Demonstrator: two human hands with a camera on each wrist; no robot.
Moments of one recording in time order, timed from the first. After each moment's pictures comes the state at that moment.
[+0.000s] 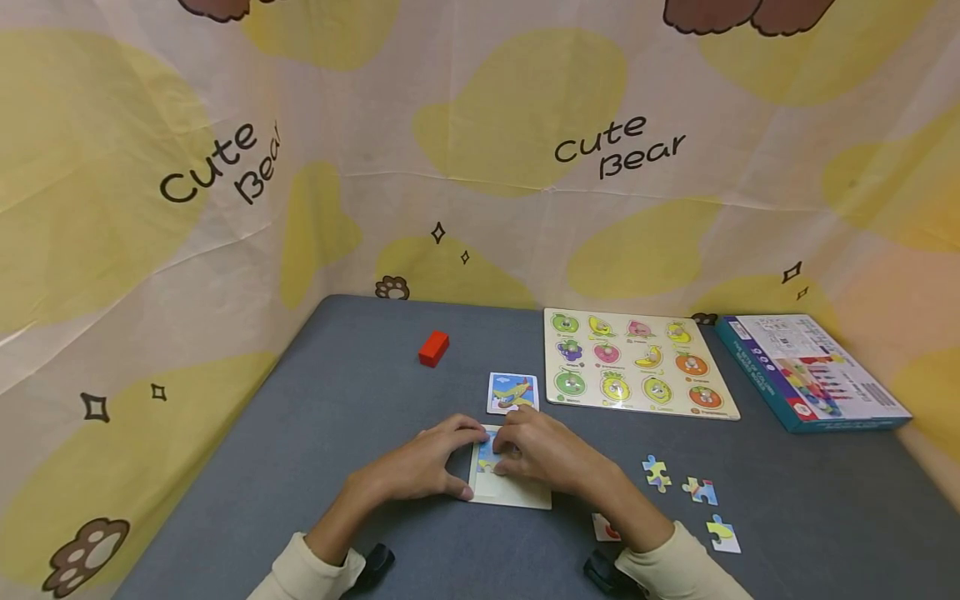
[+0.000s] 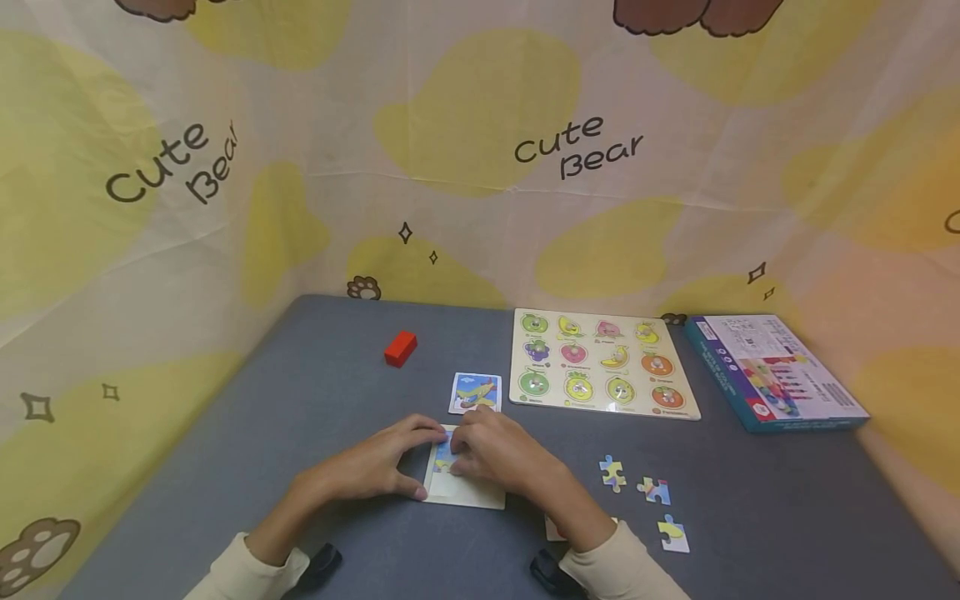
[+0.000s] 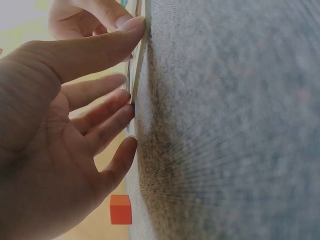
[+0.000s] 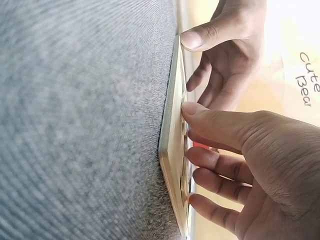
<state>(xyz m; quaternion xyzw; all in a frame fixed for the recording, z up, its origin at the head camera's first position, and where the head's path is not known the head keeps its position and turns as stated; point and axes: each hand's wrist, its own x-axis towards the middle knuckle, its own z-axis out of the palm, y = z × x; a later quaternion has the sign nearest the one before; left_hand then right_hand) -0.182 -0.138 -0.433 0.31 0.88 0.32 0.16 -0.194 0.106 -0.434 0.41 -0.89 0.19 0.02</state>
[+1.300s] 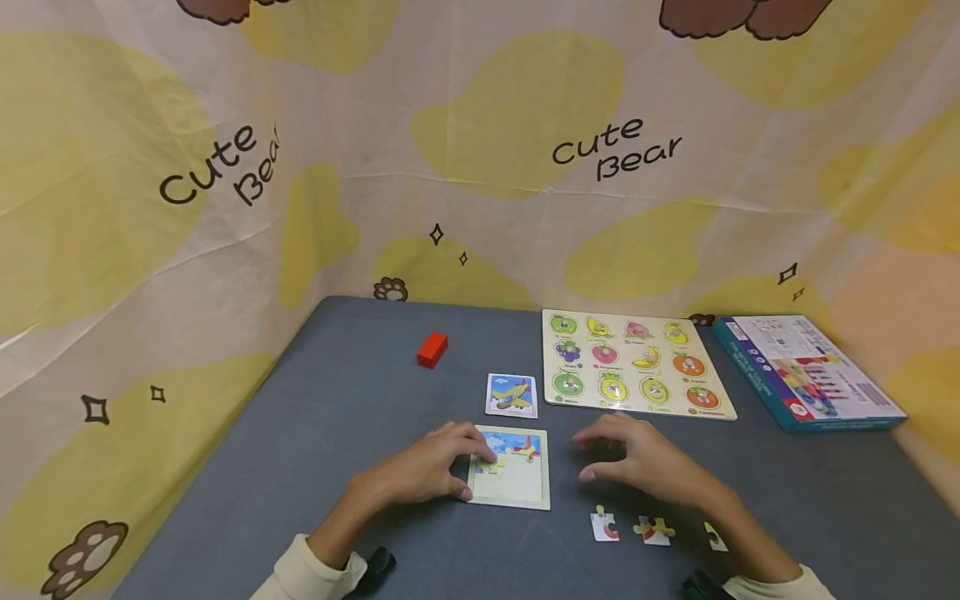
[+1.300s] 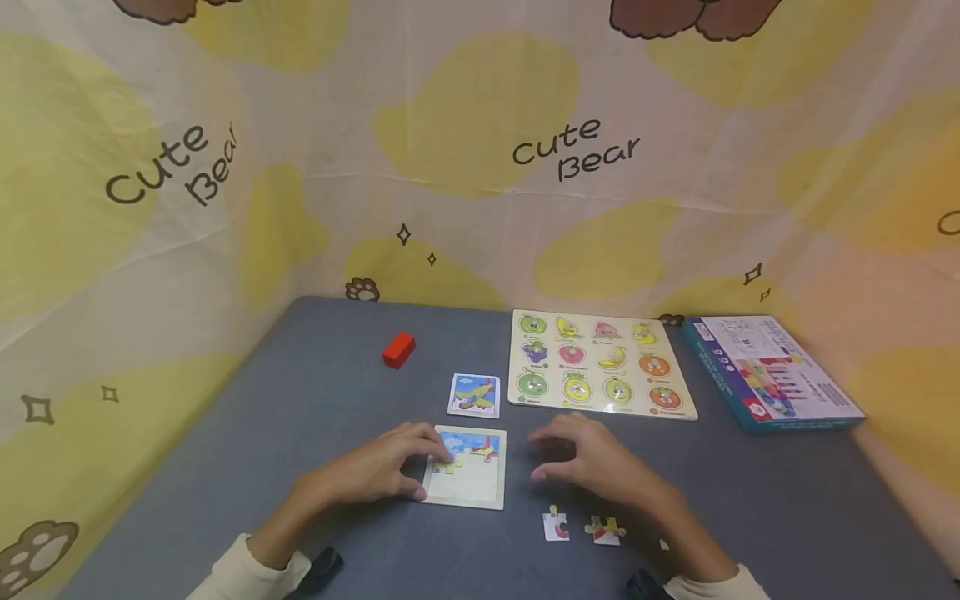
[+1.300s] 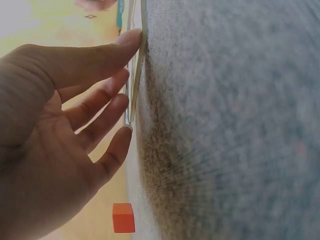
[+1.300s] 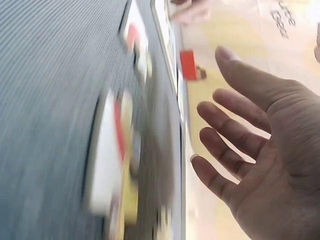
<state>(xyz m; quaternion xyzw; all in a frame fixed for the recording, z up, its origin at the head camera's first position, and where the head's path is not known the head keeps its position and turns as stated) -0.178 -0.129 -0.428 0.31 0.88 0.31 0.17 -0.172 0.225 -0.418 0.26 -0.90 0.33 -0.08</state>
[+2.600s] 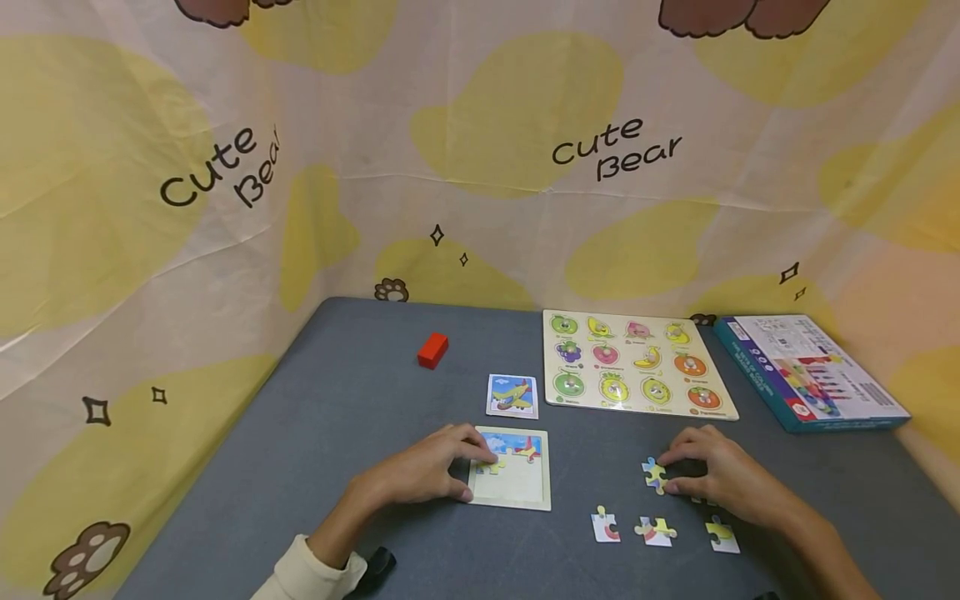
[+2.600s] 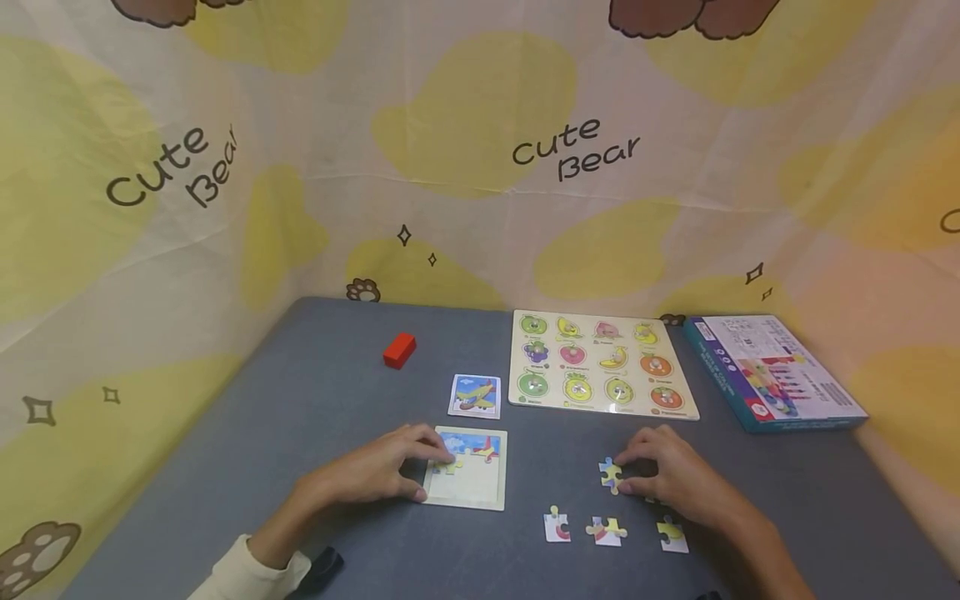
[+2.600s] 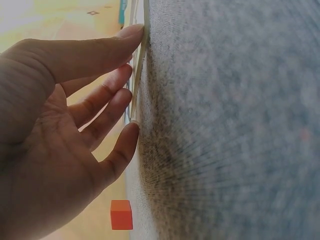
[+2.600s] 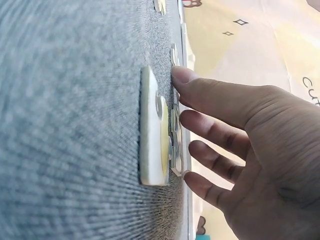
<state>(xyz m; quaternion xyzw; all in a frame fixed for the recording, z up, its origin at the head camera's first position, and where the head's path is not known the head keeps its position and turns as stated) -0.179 -0.132 -0.429 0.32 0.87 0.32 0.19 -0.157 0.318 -0.436 0.20 -0.95 0.23 -0.05</state>
